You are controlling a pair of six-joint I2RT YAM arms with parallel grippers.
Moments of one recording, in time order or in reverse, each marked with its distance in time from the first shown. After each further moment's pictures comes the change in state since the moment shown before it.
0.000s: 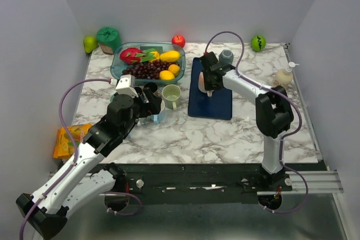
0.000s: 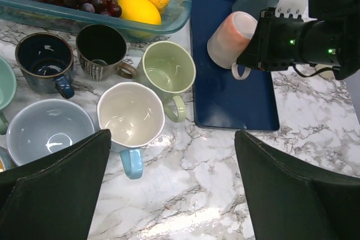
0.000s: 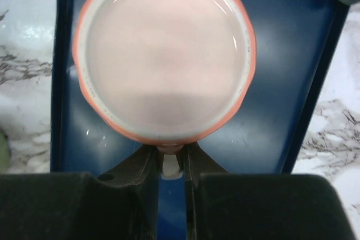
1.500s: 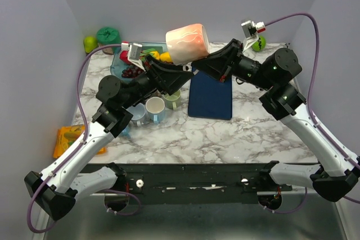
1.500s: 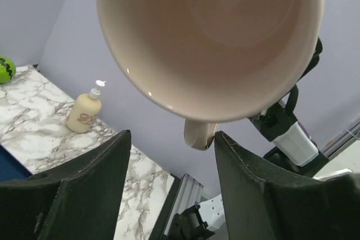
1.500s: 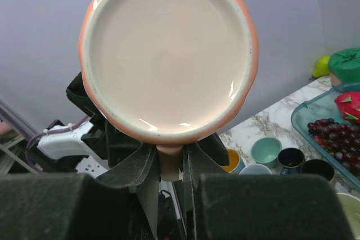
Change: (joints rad) left arm 0.001 0.255 0.251 0.730 0.710 -0.243; right arm 0.134 -0.850 -0.185 0.649 -0.811 0.277
